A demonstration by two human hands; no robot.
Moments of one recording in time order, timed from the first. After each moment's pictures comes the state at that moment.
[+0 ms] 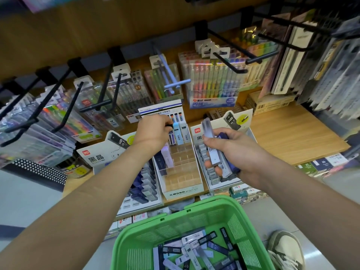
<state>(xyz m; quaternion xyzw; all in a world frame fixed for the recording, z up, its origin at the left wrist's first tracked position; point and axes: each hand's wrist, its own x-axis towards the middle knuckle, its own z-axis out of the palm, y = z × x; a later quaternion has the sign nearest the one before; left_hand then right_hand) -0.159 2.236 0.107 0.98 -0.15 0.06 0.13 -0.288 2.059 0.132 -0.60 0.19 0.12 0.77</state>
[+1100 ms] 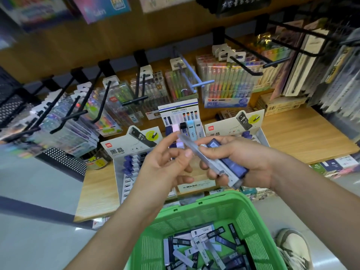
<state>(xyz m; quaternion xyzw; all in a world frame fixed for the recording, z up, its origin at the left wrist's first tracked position) -0.322 2.266 0.163 0.68 -0.01 -0.15 0.72 -0.309 2.081 0.164 -0.49 0.06 0.33 0.80</state>
